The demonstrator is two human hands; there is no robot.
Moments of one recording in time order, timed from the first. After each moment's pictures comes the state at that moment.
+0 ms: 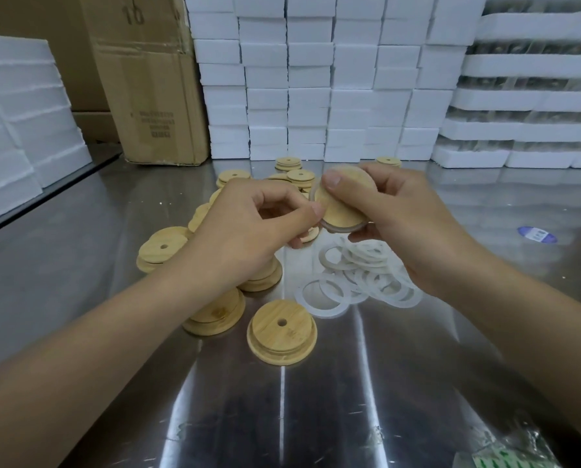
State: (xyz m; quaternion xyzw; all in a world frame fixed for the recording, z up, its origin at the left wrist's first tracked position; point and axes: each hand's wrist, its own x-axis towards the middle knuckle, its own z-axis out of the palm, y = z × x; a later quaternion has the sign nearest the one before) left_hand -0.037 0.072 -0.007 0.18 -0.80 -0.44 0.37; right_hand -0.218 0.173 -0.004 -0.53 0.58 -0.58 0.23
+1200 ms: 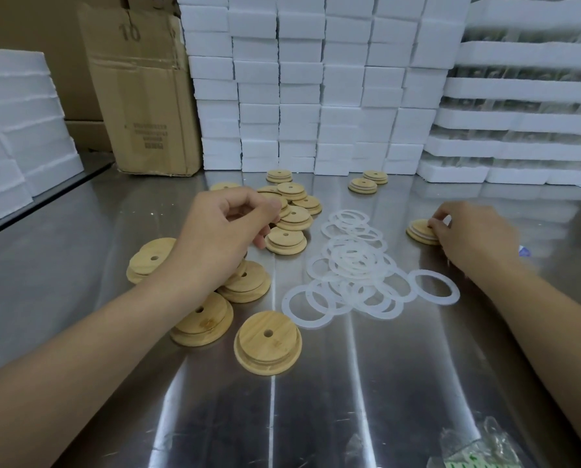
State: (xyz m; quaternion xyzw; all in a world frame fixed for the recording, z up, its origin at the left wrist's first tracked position) left_hand -0.038 0.052 -0.015 0.26 -0.75 -0.43 0.43; right_hand -0.379 0.186 -0.045 -0.34 0.91 -0.17 -0.16
